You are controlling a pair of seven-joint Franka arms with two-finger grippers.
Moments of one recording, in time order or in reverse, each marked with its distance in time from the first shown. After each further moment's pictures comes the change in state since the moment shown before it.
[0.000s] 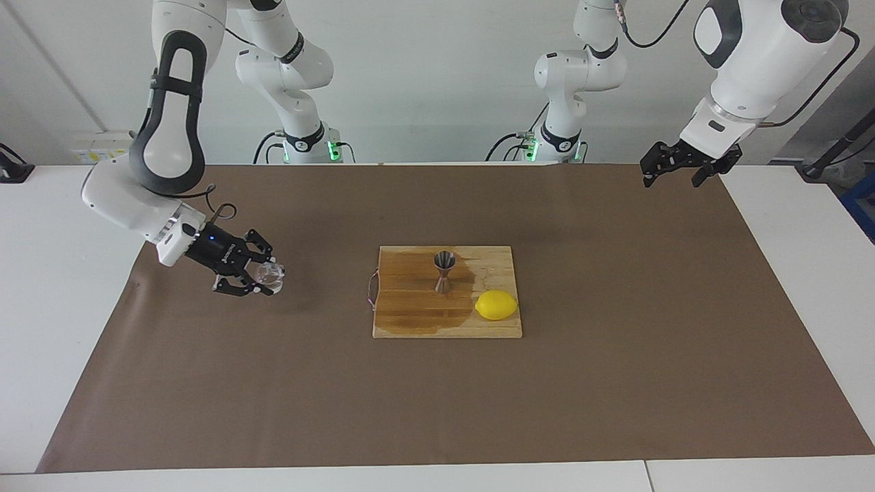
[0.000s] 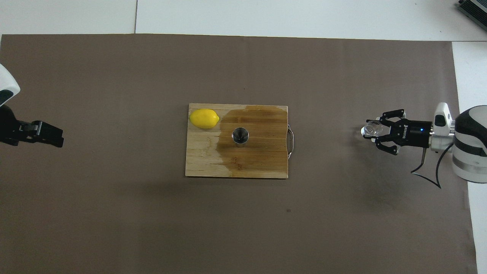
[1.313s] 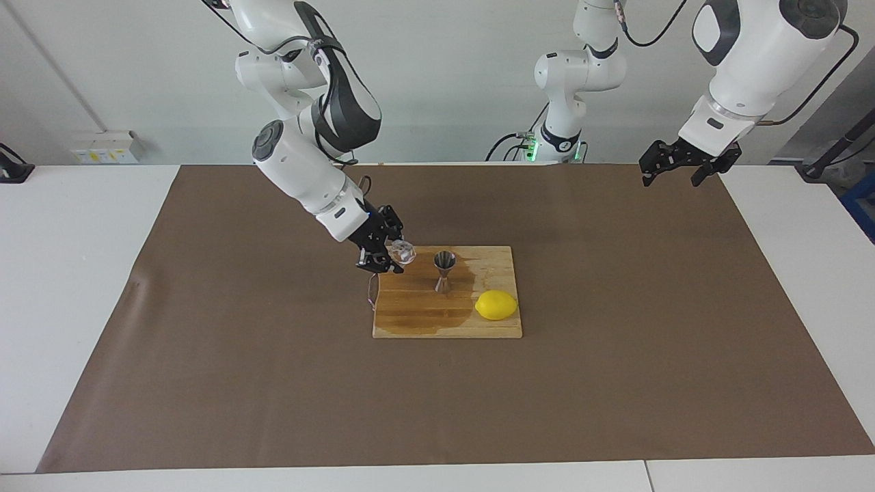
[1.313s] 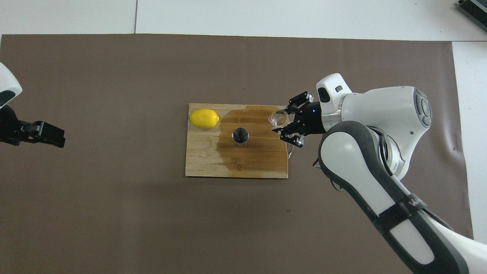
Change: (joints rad) left arm 0.001 -0.005 -0.004 0.000 0.000 0.014 0.000; right arm 0.065 -0.006 0.464 0.070 -0.367 0.298 0.687
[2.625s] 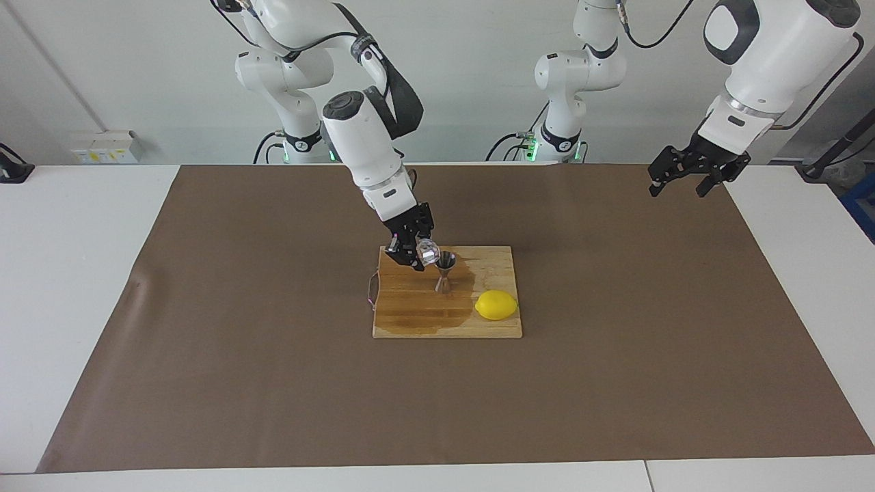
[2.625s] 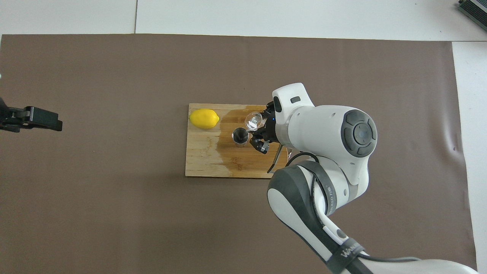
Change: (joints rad) left arm 0.041 0.000 -0.003 -0.010 -0.085 0.108 -0.013; right arm 0.032 0.016 0.113 -0.008 -0.447 0.171 0.522
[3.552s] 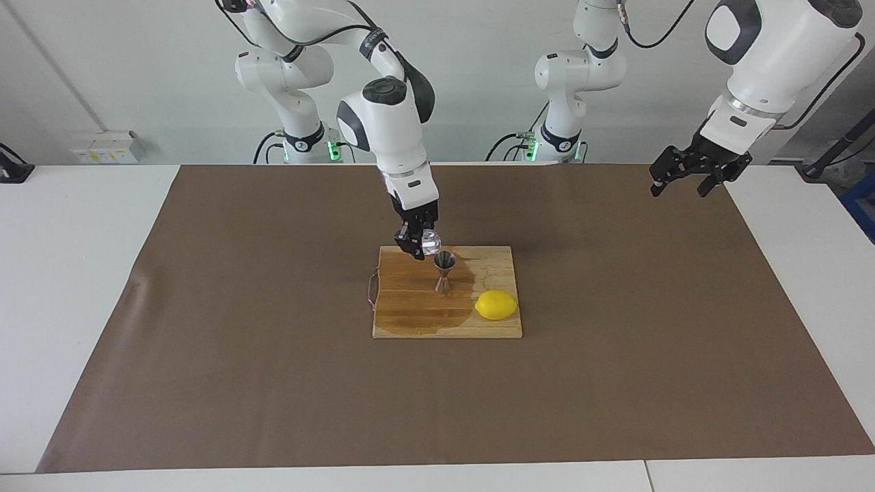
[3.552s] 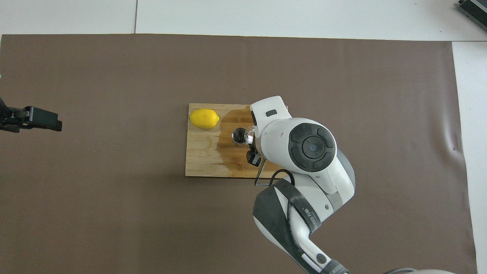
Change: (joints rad) left arm 0.001 0.000 0.003 0.000 0.000 -0.001 0.000; right arm 0.003 -0.002 0.051 0.059 -0.229 -0.187 0.214
